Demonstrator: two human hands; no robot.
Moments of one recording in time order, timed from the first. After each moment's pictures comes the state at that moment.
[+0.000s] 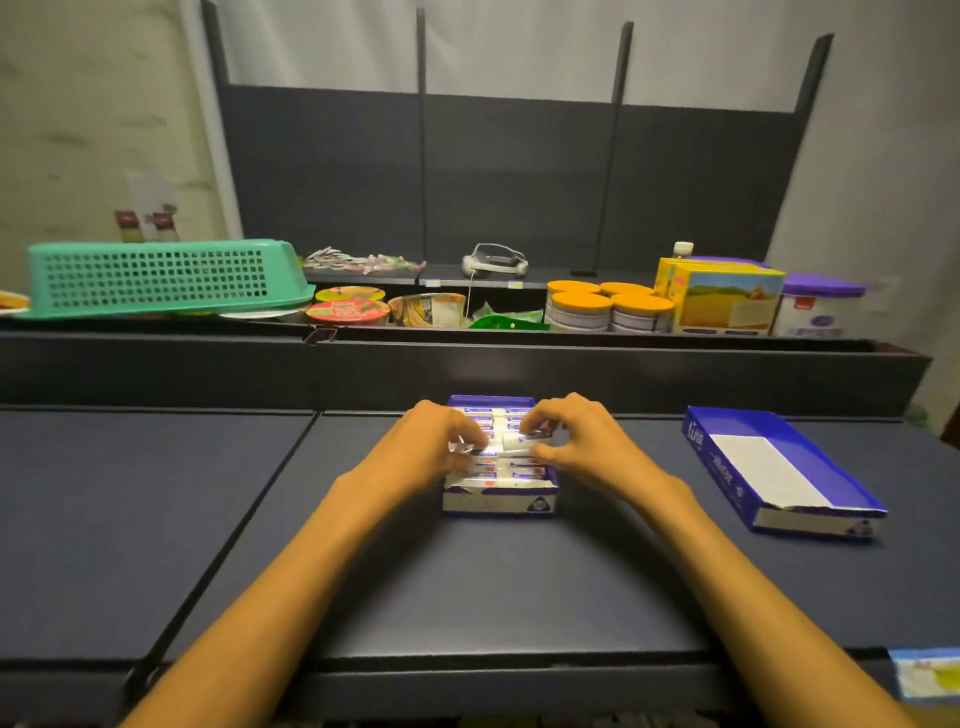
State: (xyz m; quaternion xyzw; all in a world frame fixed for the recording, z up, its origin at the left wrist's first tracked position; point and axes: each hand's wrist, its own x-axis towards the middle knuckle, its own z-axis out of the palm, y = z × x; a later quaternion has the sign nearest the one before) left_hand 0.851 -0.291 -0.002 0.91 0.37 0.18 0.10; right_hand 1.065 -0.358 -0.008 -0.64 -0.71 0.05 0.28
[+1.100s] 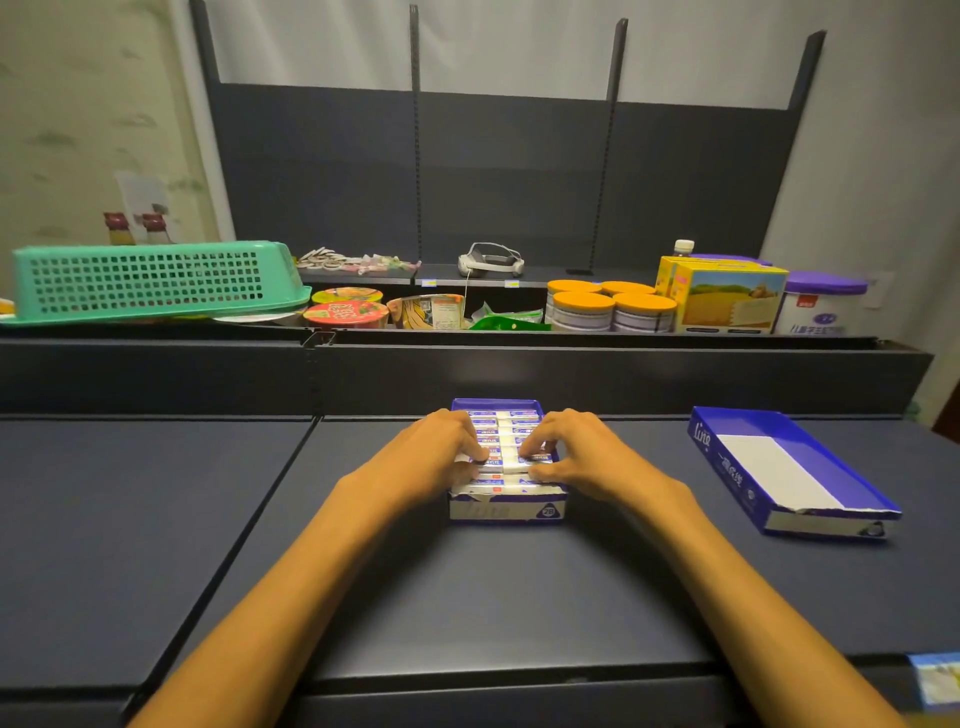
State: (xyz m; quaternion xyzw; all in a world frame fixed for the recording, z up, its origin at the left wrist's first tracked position) left_hand 0.850 -0.279 -0.004 0.95 0.31 0.11 0.01; right_hand 1.059 -0.347 -0.011 -0.67 -0.72 0.07 0.19
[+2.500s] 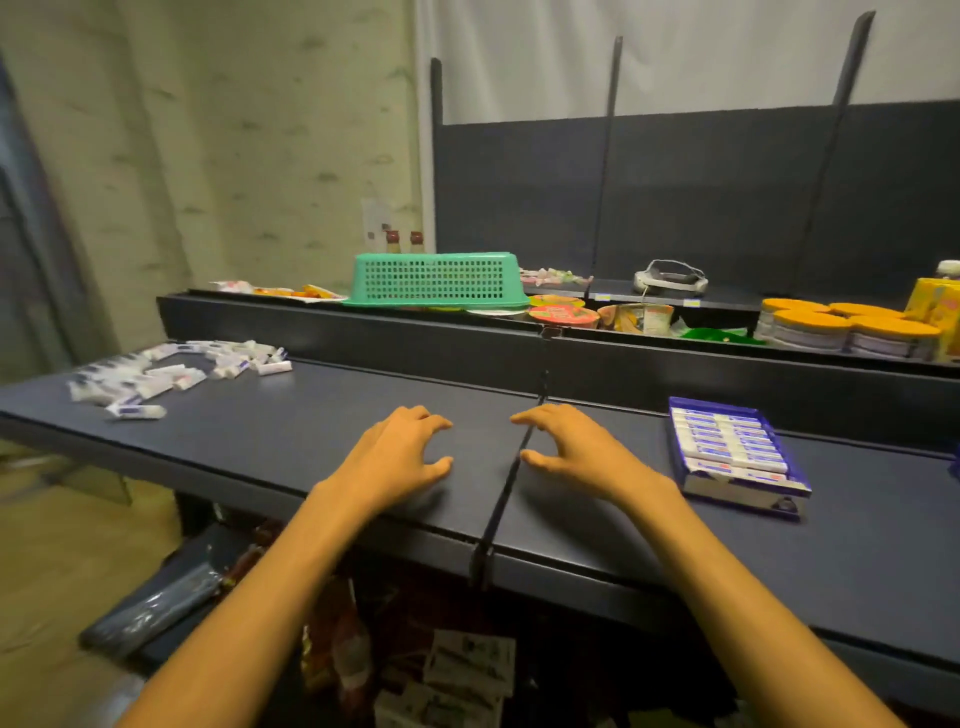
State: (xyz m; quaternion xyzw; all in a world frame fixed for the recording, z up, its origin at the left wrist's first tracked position) left_hand 0.567 -0.353 -0.005 0.81 0.56 0.15 -0.05; right_hand 0.808 -0.338 -0.004 -0.49 -0.85 0.01 0.18
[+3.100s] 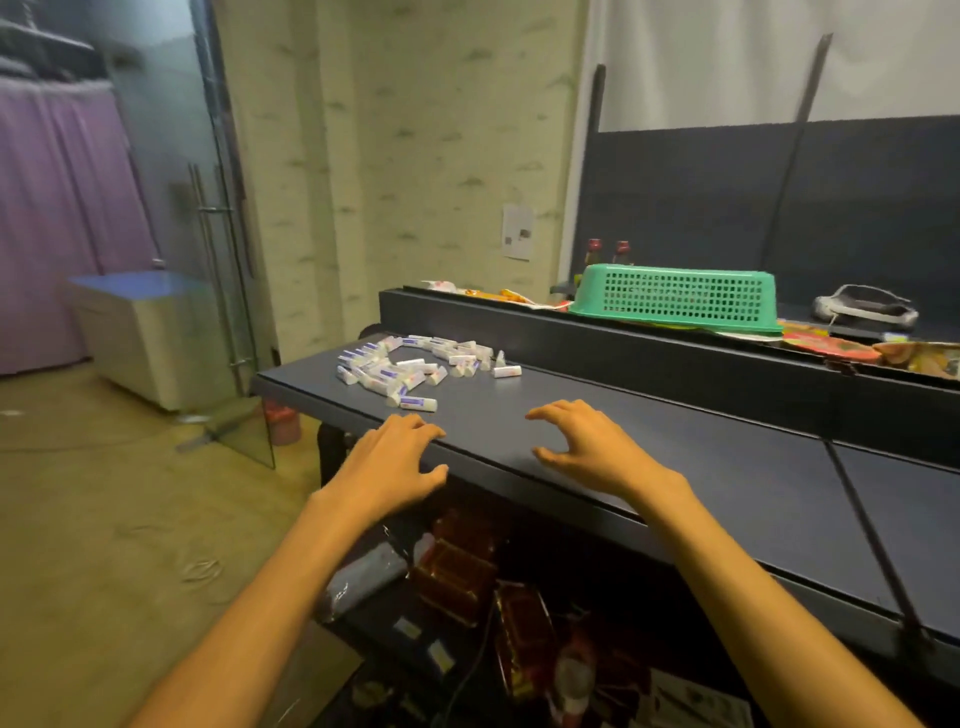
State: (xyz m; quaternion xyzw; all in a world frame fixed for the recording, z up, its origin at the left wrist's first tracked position) left_hand 0.209 -0.386 -0.013 0.74 0.66 0.15 -0.05; right_hand 0.457 -0.311 -0.001 -0.43 -0.89 0.00 0.17
